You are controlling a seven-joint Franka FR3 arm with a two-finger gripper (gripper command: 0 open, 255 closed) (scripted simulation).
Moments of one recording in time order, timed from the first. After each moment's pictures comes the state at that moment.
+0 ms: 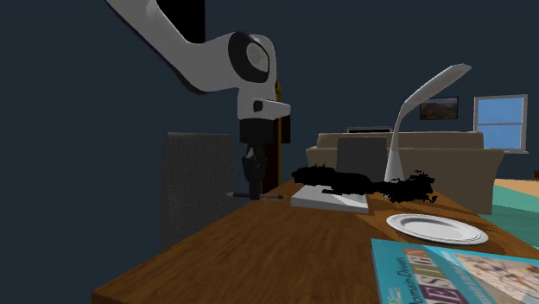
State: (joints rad) arm 0.10 0.27 0.61 -1.73 -0.19 1.87 1.23
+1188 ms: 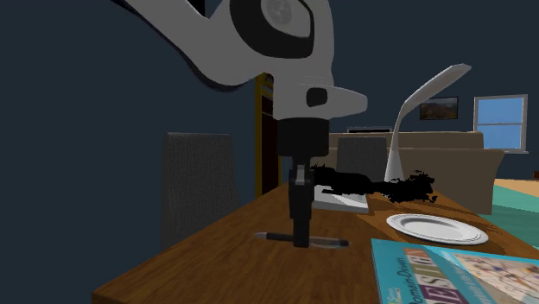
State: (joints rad) arm -0.15 0.02 0.47 -2.06 -0.07 2.02 0.82
